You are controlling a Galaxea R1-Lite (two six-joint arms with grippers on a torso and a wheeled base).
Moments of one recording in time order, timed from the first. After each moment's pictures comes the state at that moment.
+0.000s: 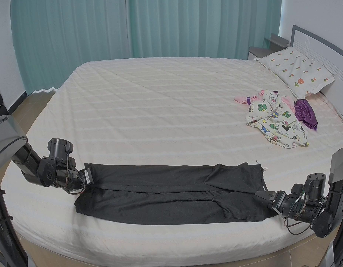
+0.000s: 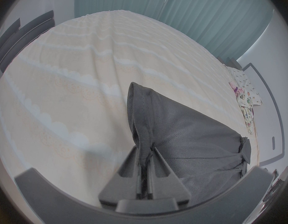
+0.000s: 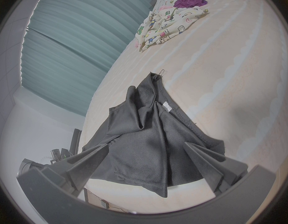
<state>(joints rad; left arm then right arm) 0.00 2.08 -0.82 -0.38 -0.16 -0.37 0.13 2.11 -0.02 -1.55 0.28 0.77</state>
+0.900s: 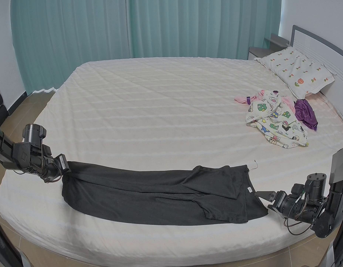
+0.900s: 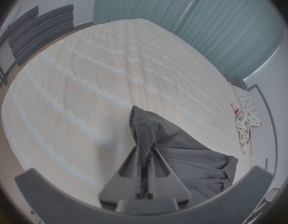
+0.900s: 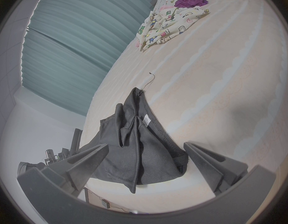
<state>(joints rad) 0.18 1.92 -0.89 -0.16 -0.21 -0.39 0.14 2.10 -0.02 -1.55 0.28 0.78</state>
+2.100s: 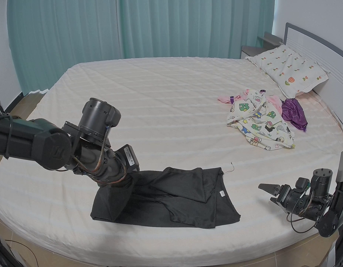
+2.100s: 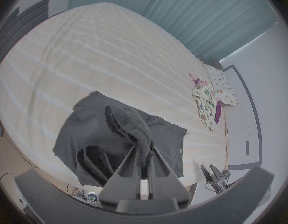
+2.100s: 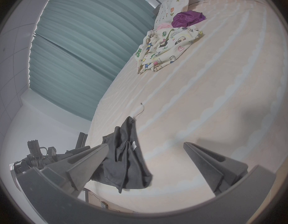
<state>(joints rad) -0.49 1.81 -1.12 0.15 -0.01 -0.85 0.14 2.01 -0.02 -1.55 0.28 0.79</state>
